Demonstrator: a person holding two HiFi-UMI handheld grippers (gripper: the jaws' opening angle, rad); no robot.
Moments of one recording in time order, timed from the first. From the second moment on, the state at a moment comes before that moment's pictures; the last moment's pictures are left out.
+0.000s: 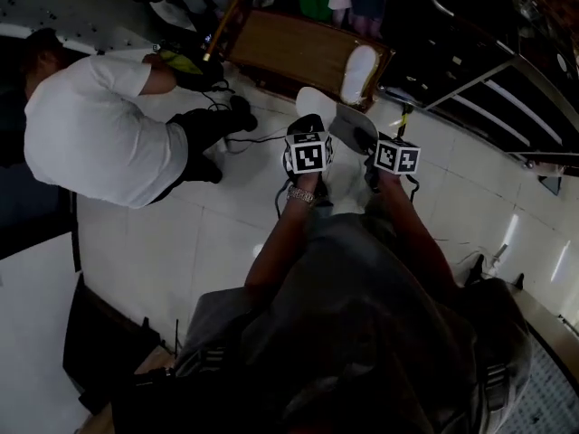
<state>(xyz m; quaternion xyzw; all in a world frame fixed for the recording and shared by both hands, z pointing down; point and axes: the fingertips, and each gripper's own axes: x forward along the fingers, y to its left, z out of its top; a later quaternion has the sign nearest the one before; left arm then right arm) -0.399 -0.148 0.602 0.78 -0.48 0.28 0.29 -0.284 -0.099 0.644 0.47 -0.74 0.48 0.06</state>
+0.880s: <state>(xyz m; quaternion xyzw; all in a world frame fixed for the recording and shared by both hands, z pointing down) -0.445 -0.123 0.723 0.77 -0.44 0.33 0.32 -0.265 -0.155 0.962 0.66 -0.41 0.60 -0.19</state>
